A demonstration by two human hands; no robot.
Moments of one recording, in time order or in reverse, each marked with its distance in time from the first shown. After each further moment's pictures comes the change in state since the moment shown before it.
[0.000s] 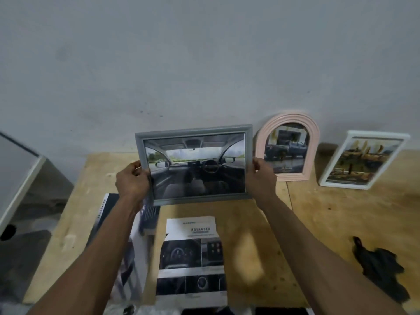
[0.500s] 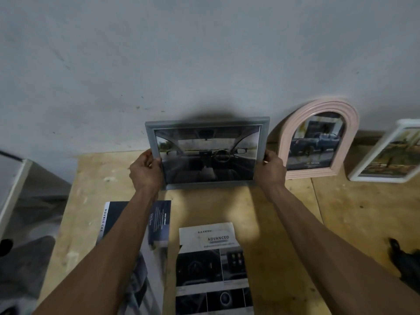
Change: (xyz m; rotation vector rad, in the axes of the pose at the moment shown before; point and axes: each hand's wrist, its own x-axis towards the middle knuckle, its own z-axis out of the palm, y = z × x) left_hand 0.069 -0.007 0.049 -0.064 -0.069 0.034; right_hand 0.058 0.008 0.064 -0.048 0.024 0.181
